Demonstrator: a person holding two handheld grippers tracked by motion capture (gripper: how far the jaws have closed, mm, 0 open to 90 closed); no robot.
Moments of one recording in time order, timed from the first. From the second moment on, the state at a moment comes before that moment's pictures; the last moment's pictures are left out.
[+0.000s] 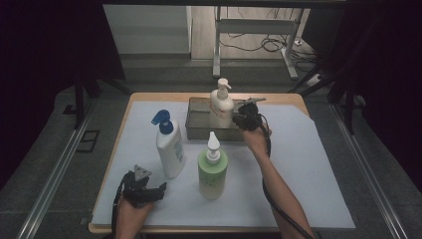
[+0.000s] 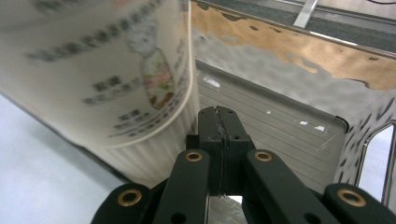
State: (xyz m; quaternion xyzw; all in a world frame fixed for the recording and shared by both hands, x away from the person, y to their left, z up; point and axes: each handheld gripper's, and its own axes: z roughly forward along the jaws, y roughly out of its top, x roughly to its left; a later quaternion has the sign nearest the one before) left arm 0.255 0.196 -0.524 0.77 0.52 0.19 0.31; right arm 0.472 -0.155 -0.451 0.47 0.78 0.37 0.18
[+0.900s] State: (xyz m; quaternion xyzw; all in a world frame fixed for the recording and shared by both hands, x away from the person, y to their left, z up) left arm 0.255 0.196 -0.524 0.77 0.52 0.19 0.31; right arm 0.480 -0.126 -0.466 0.46 0.79 0.38 0.14
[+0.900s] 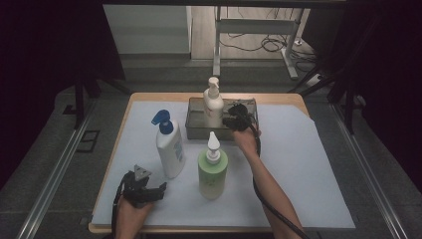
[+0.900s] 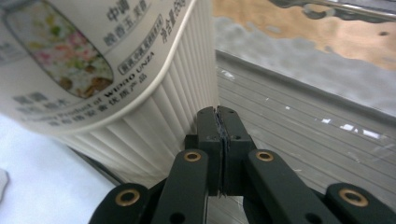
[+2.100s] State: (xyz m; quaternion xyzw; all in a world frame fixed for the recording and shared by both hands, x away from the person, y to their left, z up) left arm 0.255 0.196 -0.524 0.77 0.52 0.19 0.31; right arm 0.490 -0.105 -0.464 0.46 0.79 0.38 0.12
